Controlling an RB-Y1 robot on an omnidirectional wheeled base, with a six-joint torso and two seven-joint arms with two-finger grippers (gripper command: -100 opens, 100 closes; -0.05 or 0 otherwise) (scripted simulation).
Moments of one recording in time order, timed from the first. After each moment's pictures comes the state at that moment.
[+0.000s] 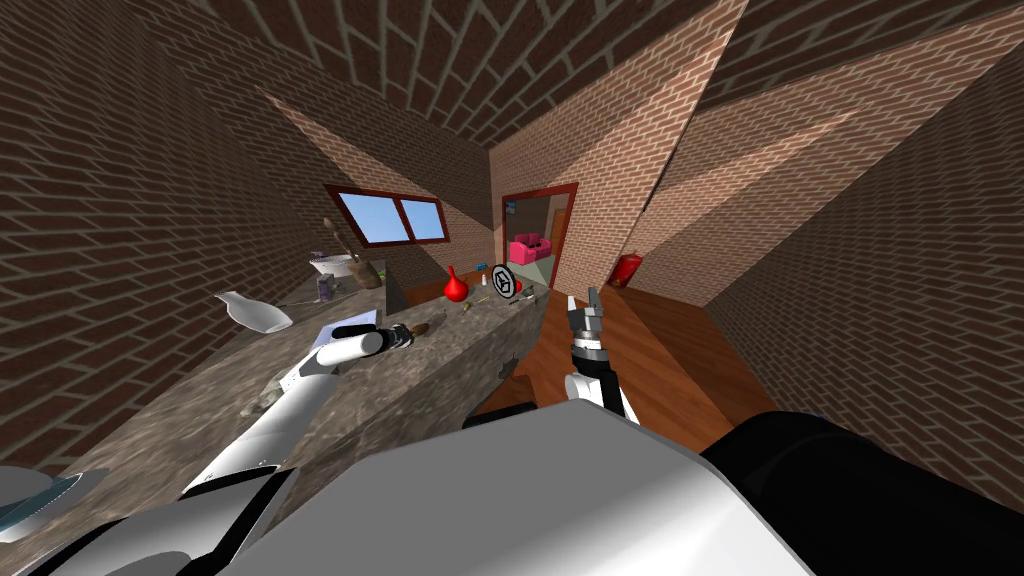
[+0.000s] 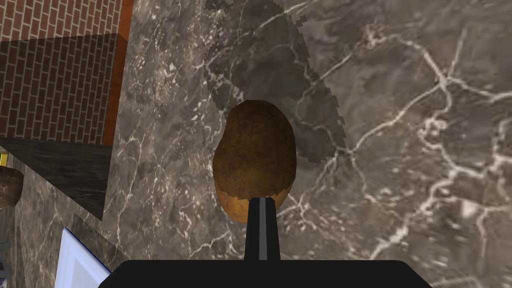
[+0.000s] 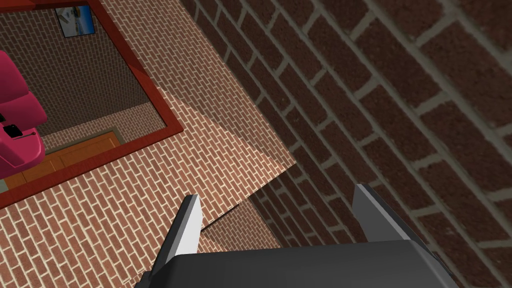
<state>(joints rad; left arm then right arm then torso) -0.29 0.65 0.05 -1.27 0.73 0.84 0.44 0.53 0.03 0.00 -2.25 -0.10 -0.51 0.00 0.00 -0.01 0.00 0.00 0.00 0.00</state>
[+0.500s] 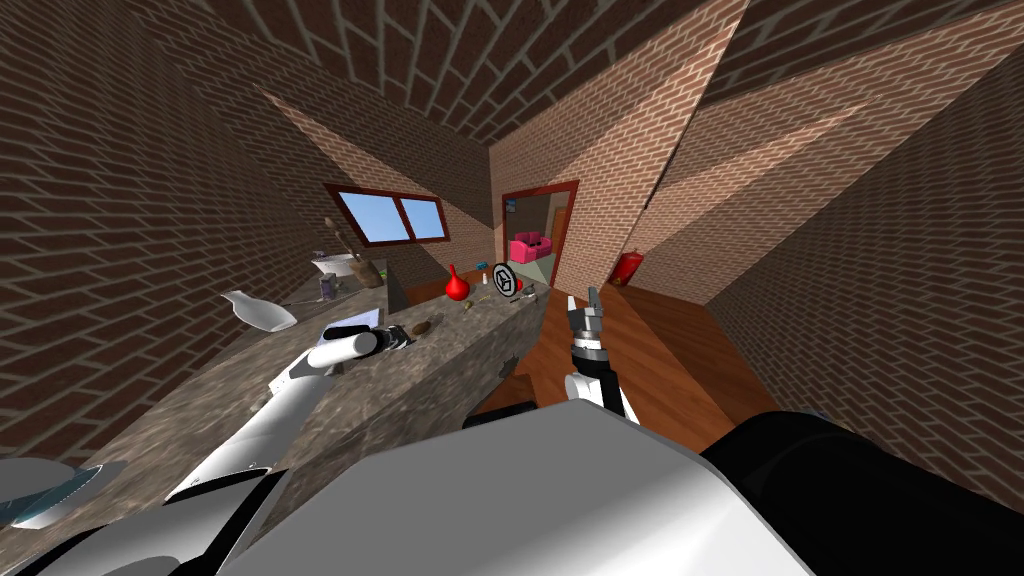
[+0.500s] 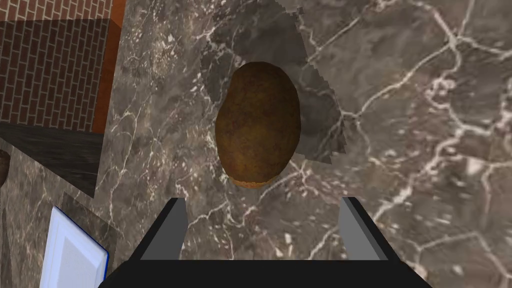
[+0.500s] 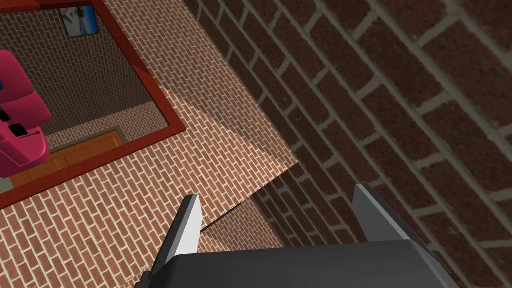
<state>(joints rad) -0.29 0.67 0.07 -1.25 0.77 0.85 0.44 0.53 0.03 0.00 -2.25 -0.10 -0.51 0.00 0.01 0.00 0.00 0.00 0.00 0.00</state>
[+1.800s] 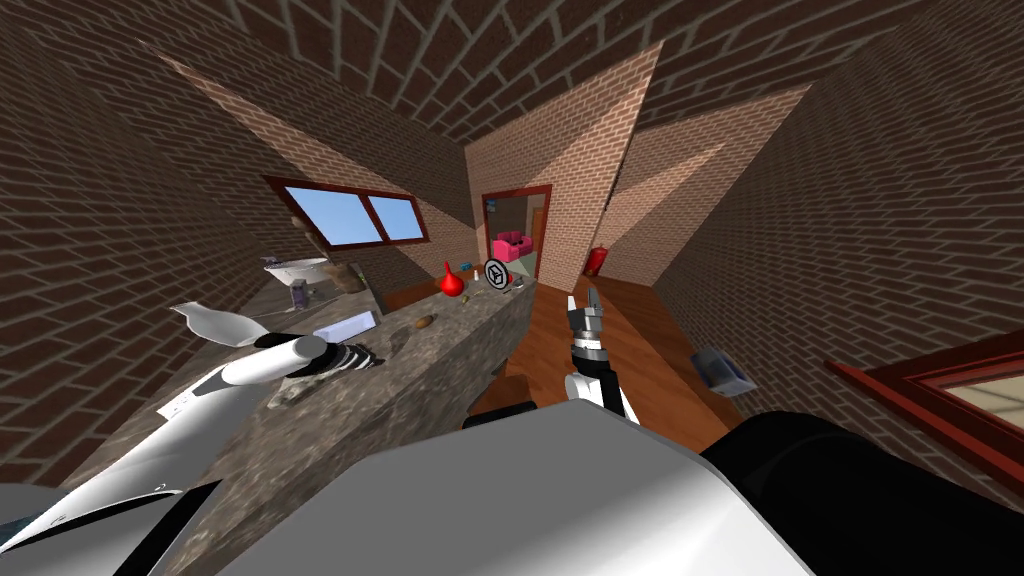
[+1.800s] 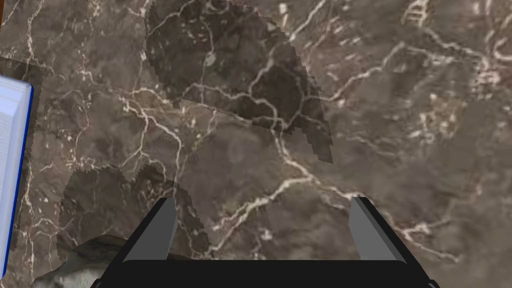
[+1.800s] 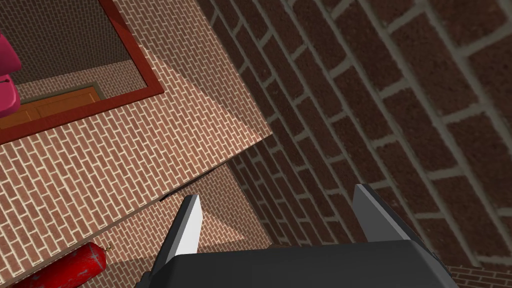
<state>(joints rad) -0.30 0.85 0.14 -1.05 0.91 1.09 0.54 0.53 0.03 0.00 -2.25 -0.10 -0.51 0.00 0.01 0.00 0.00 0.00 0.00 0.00</state>
